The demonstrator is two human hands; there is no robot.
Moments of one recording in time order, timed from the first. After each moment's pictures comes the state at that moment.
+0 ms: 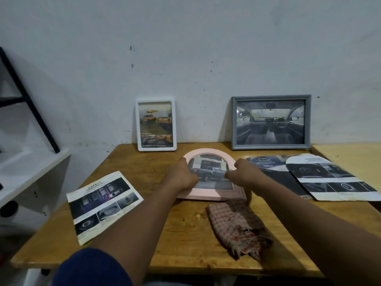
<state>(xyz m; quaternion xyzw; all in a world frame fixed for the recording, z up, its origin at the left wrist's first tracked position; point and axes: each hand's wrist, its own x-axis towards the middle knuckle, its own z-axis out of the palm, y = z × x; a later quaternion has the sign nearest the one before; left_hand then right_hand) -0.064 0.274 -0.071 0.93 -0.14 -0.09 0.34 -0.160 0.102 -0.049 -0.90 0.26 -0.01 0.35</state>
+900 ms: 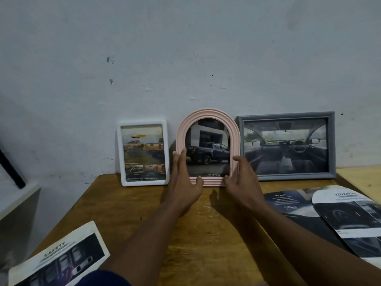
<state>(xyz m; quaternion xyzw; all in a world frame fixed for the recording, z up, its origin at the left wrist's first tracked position) 0.058 0.211 -0.087 0.88 -0.23 0.07 0.41 -0.037 0.054 -0.075 -0.86 0.17 -0.26 0.40</state>
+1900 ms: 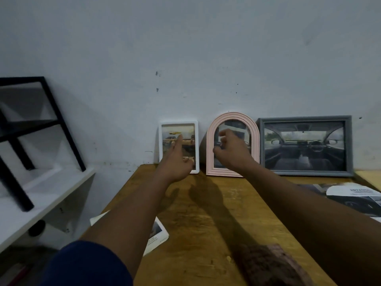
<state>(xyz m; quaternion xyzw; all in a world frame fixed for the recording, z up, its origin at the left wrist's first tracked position) 0.041 0.328 -0.004 0.92 -0.21 0.05 0.33 -0.044 0.149 0.026 -0.88 0.07 -0.23 0.41</state>
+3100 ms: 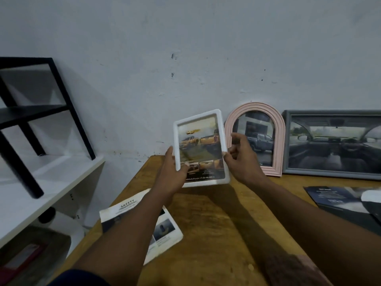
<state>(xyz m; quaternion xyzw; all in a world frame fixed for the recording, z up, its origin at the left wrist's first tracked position) 0.053 0.371 -0.062 0.83 -0.10 0.03 0.54 -0.014 0.164 -0.028 -0.83 0.03 -0.25 0.49</state>
